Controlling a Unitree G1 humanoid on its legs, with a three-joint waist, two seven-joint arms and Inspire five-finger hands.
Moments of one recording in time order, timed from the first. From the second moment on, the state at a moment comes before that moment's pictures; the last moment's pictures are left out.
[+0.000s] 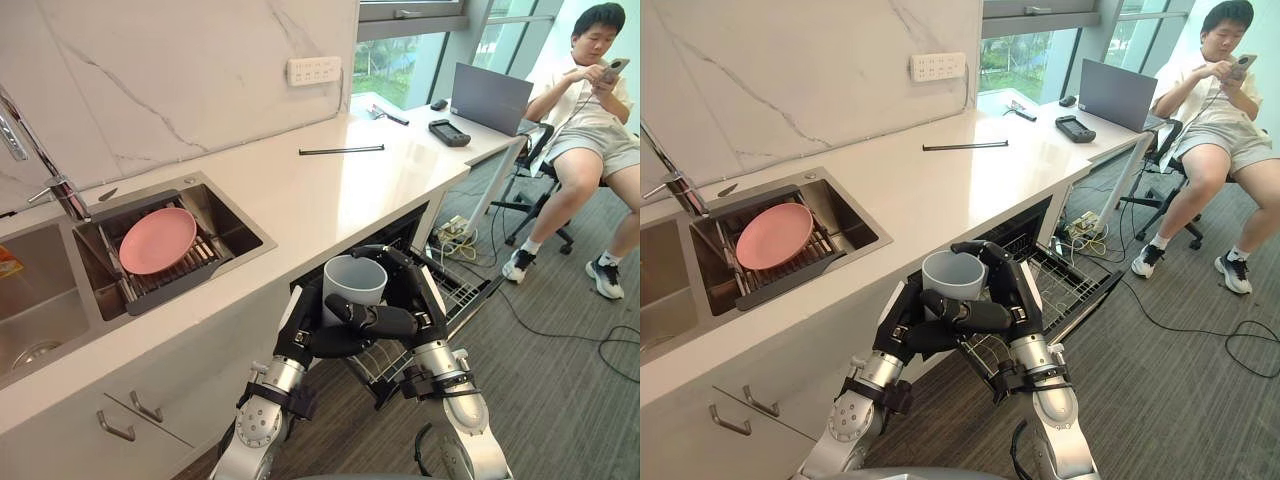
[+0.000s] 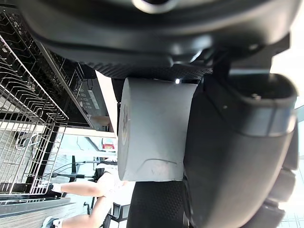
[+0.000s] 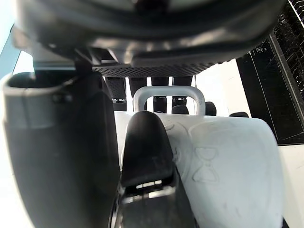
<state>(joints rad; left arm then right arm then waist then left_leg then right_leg) 0.20 0.14 -0.44 0.00 -0.14 -0.38 0.00 0.22 -0.11 0.22 -0.12 0.25 -0.30 0.11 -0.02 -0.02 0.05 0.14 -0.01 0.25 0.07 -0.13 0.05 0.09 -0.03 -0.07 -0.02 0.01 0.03</state>
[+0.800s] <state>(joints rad) 0.23 0.14 -0.35 -0.03 -0.14 -0.38 -0.08 0.25 -0.03 0.17 -0.12 0.19 -0.33 0.14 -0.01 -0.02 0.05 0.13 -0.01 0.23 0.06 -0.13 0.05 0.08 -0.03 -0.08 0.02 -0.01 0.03</state>
